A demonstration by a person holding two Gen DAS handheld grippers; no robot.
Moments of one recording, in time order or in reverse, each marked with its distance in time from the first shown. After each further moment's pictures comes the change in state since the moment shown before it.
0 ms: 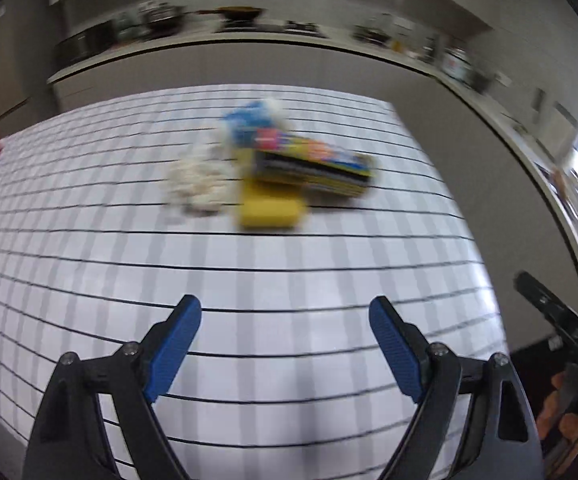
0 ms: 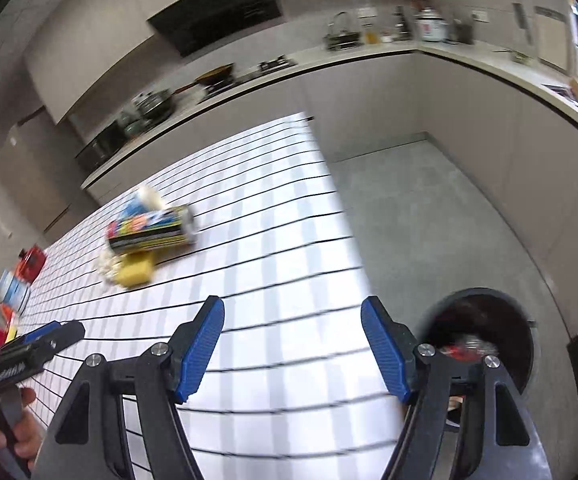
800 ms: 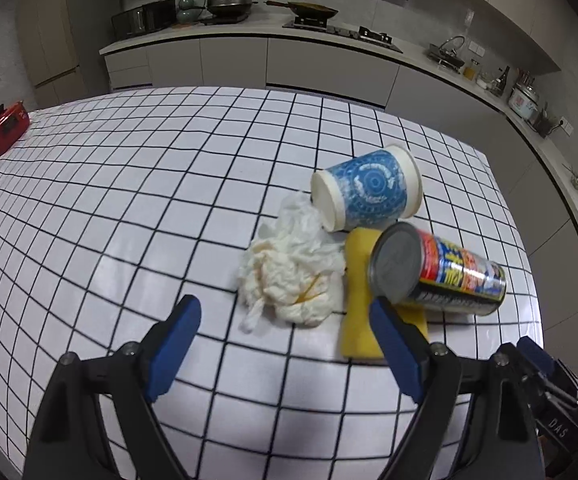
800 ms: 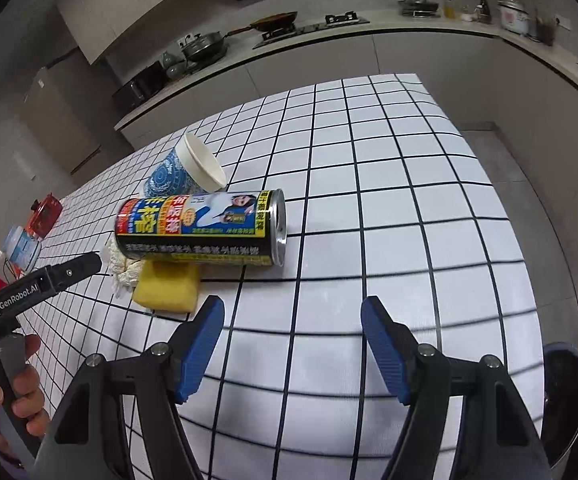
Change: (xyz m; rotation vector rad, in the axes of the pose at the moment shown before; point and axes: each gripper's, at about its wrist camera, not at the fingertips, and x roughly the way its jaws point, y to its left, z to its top) left arm 0.075 0.049 0.079 -0.146 -0.004 0.117; right arm 0.143 0.091 0.044 -0.146 0.175 0.124
